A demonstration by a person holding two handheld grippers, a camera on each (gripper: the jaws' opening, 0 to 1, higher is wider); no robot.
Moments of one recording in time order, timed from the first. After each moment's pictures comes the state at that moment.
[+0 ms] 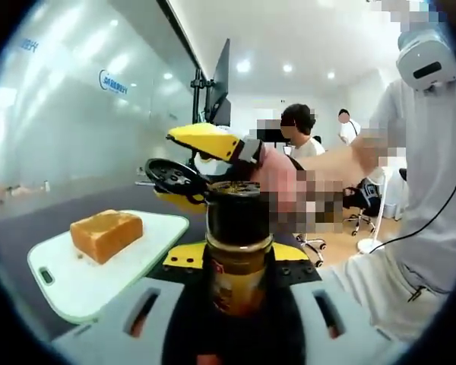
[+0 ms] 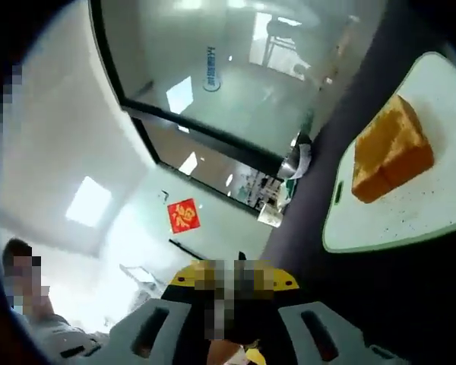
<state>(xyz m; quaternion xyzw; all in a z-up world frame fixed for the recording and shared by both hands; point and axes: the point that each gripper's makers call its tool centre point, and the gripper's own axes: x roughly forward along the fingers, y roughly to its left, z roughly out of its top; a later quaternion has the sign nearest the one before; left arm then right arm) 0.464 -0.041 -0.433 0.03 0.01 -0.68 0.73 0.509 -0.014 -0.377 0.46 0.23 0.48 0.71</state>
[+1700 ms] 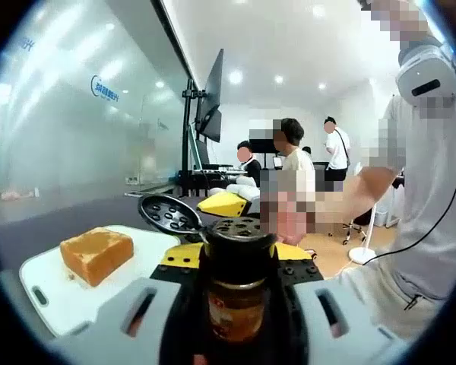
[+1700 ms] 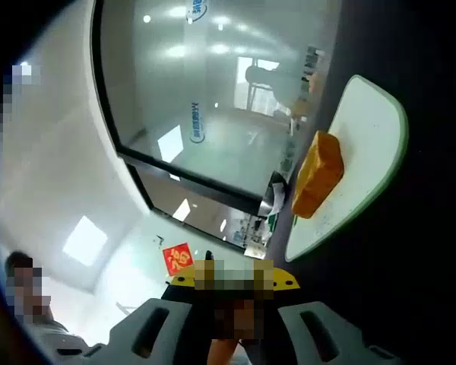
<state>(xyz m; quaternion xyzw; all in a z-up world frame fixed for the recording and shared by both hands) 0.456 -0.053 -0.407 0.00 -0.01 -0.70 0.71 0.500 -0.078 -0.416 0.54 0.17 0.40 0.72</state>
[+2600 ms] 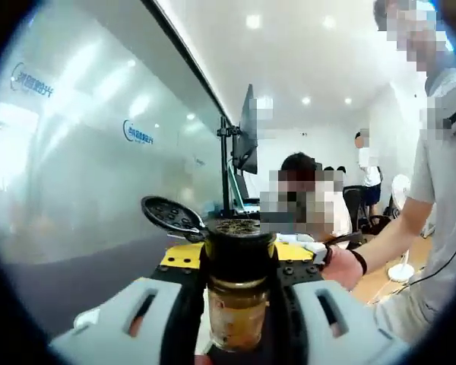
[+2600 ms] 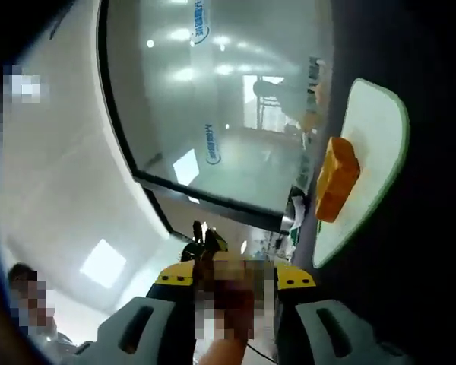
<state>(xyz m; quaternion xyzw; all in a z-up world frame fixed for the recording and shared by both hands) 0.514 -0.042 -0.299 -0.02 -0.09 -0.61 0.78 0.490 -0.079 -0.379 0.62 0.09 0.38 0.68</state>
